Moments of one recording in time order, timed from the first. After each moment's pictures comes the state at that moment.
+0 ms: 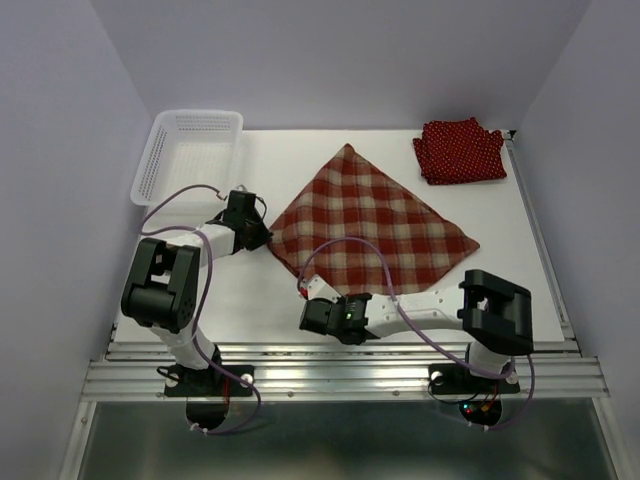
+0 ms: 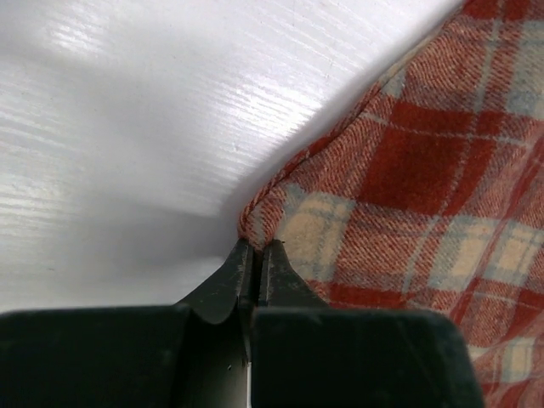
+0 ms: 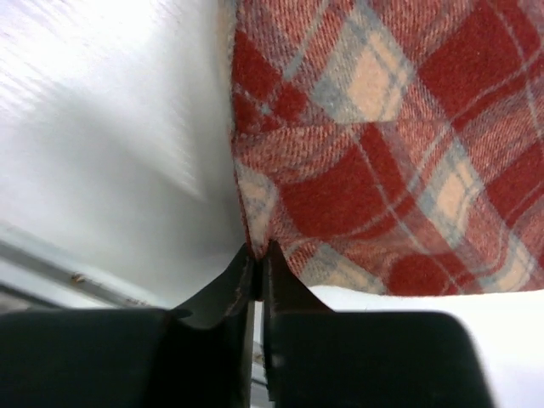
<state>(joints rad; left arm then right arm) -0.25 1.66 0.84 -0.08 0.00 -0.71 1.34 1.74 1.03 -0.63 0.55 0.44</state>
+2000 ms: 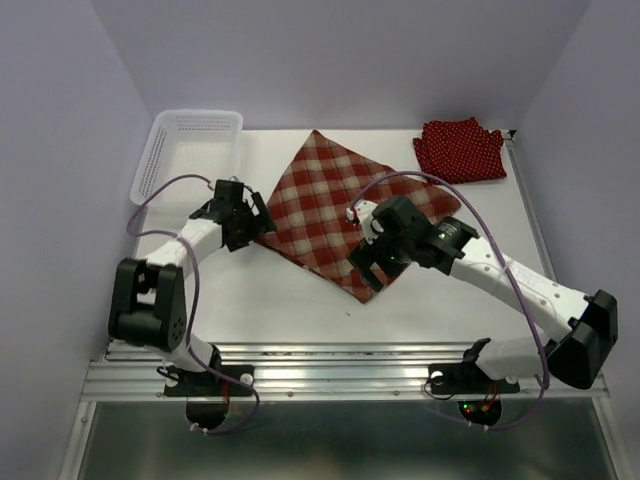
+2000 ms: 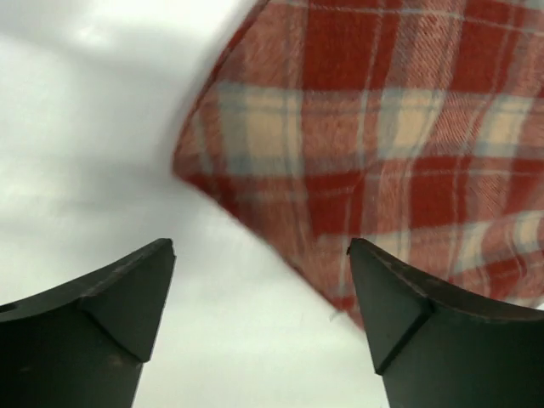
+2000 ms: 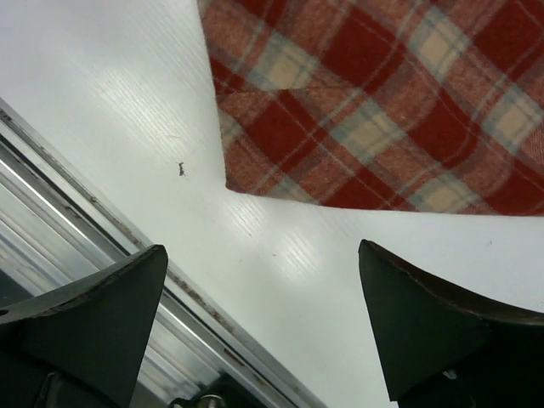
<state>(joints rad) -0.21 1.61 0.97 -0.27 0.08 -0.63 0.79 1.32 1.19 -0.82 0.01 -0.06</state>
